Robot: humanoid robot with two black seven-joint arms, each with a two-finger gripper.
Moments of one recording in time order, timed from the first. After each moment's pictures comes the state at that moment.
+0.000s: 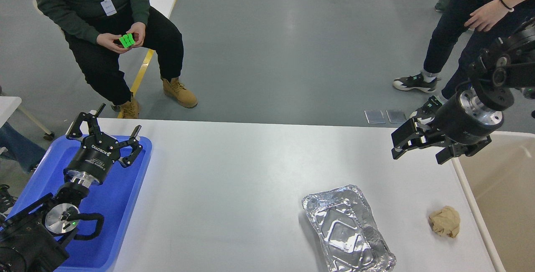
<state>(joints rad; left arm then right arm) -0.51 0.40 -0.77 -0.44 -0.04 -0.79 -0.51 2.14 -0.39 -1.37 1.38 -0.24 0.60 0.24</state>
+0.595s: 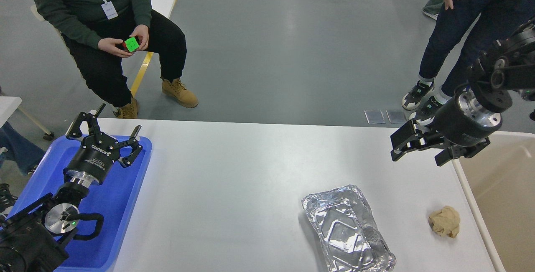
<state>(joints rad) -0.51 0.40 -0.77 -0.44 -0.03 -0.79 -0.51 2.13 -0.38 -1.37 1.39 -0.24 0.60 0.24</state>
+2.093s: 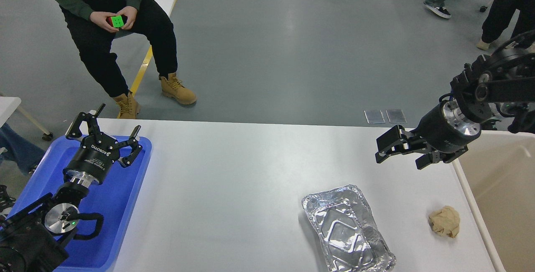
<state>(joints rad) -0.51 0.40 -0.77 -0.44 -0.03 -0.79 -0.51 1.98 -0.41 -1.26 1.33 -0.28 0.50 0.25</state>
